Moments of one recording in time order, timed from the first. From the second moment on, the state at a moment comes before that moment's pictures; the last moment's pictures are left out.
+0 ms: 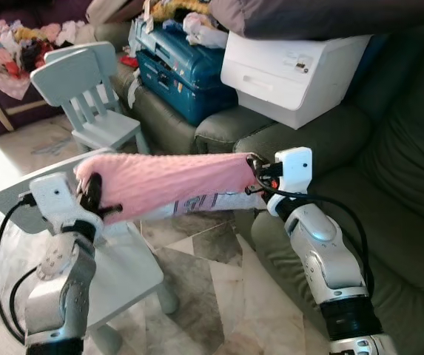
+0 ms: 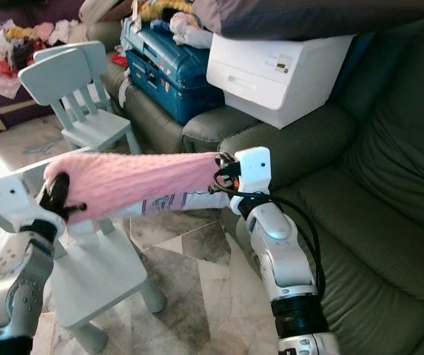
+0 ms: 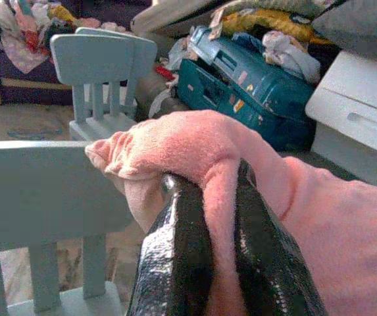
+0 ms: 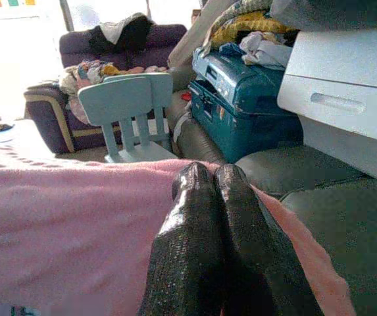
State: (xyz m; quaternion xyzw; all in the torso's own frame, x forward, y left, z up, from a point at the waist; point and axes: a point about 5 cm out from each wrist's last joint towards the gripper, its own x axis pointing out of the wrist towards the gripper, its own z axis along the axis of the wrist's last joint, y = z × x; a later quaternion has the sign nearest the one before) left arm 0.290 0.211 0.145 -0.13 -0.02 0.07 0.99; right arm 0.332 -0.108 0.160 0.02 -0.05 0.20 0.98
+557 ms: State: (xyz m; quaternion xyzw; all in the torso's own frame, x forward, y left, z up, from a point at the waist) left arm 0.293 0.210 0.141 -0.14 -0.02 0.06 0.99; right arm 0.332 -0.110 0.160 0.01 -0.05 0.19 0.98
